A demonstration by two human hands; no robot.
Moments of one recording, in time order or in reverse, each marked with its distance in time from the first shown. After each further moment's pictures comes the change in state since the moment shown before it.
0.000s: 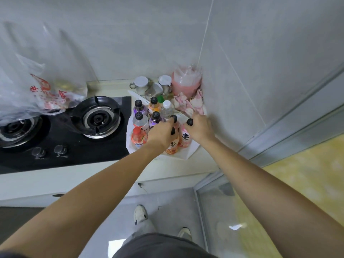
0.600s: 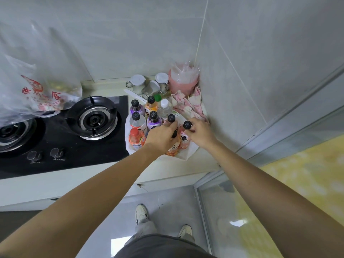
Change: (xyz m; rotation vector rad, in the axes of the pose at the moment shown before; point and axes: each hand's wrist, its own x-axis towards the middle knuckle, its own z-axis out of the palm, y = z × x) left_hand 0.001 -0.006 0.011 0.185 0.000 0.191; right_hand -0.003 0.035 0.019 0.219 -0.098 -0.055
